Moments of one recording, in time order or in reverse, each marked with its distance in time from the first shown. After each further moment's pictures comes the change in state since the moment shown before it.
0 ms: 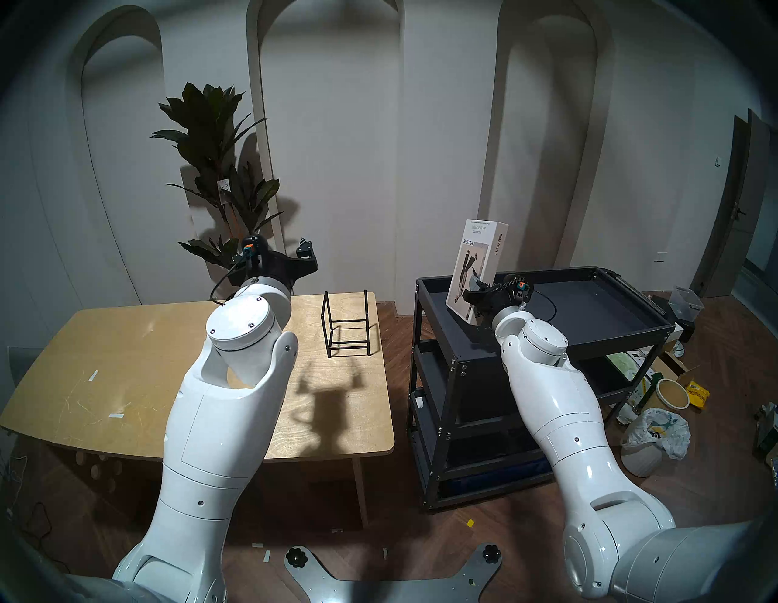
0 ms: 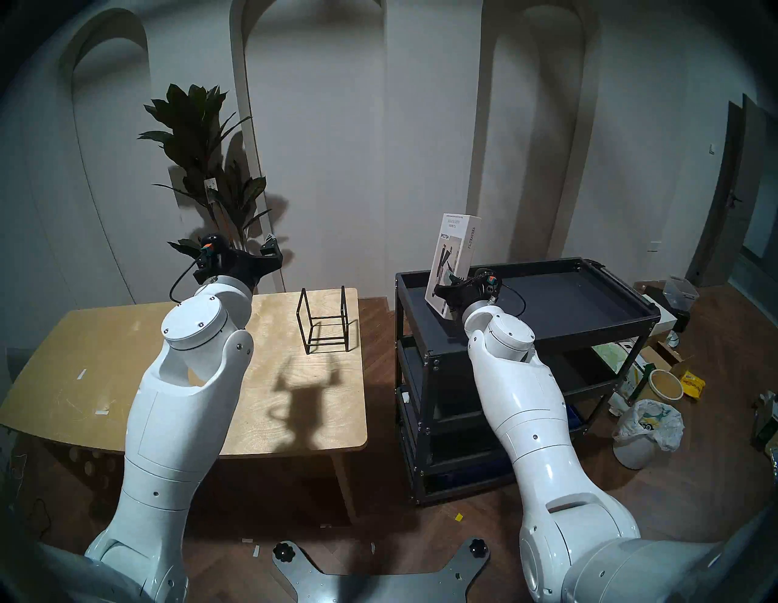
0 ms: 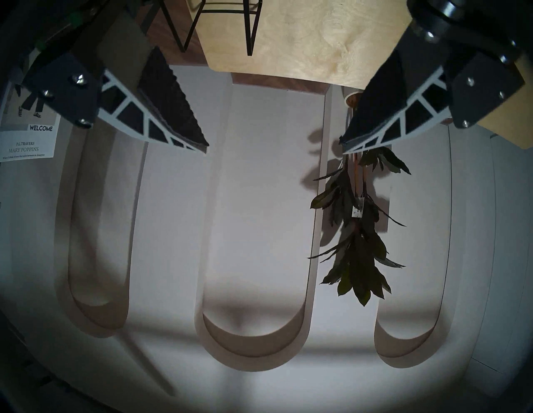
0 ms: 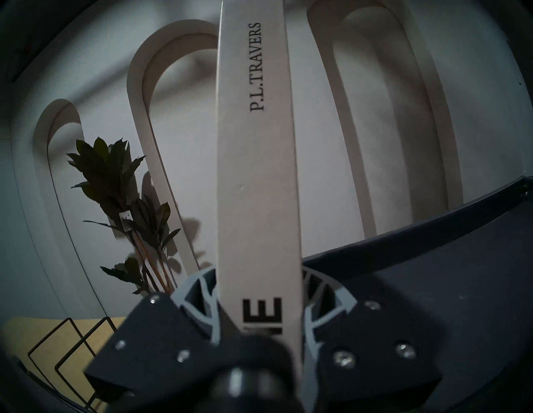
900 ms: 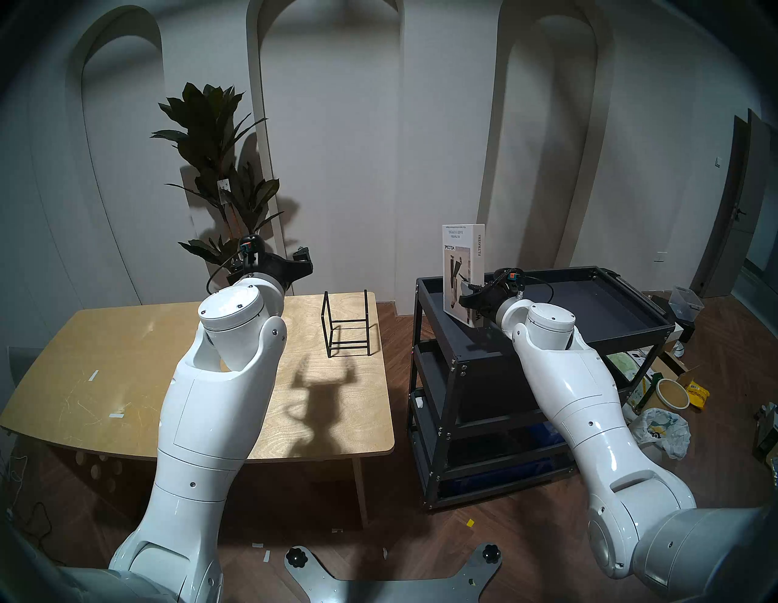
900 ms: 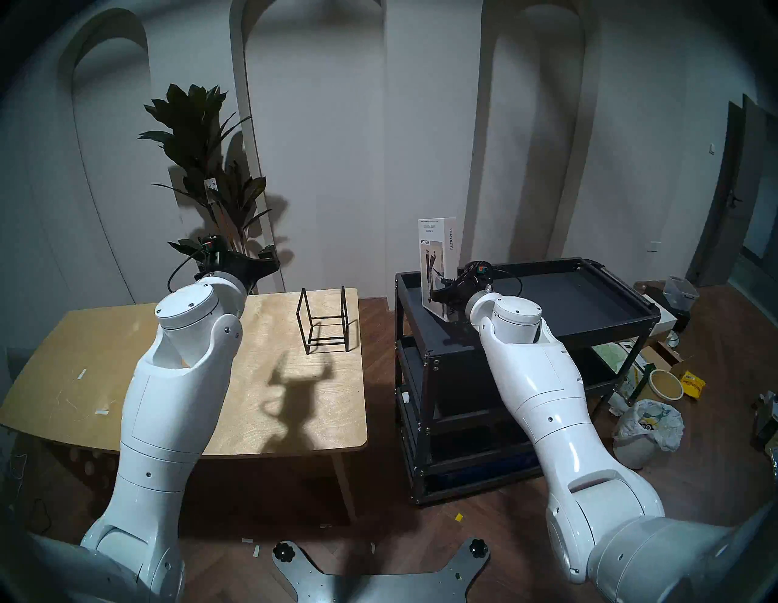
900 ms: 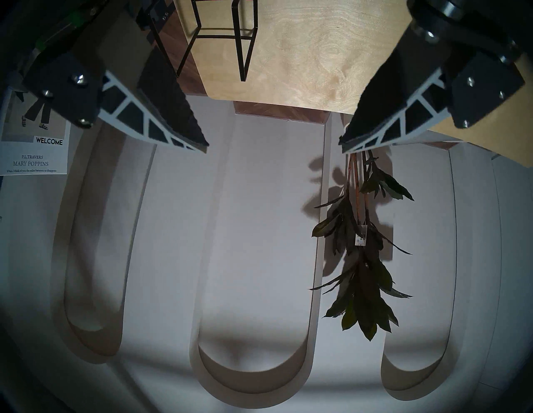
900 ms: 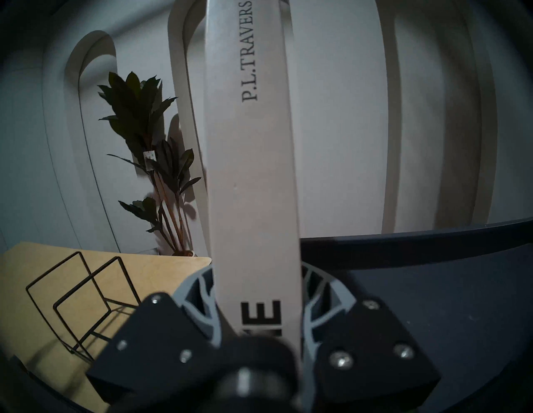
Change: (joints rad) left arm -0.039 0.008 -0.027 0.036 -0.059 0.103 -0.016; right arm 0.028 0.123 -0.087 -0.006 -0.072 0.123 0.140
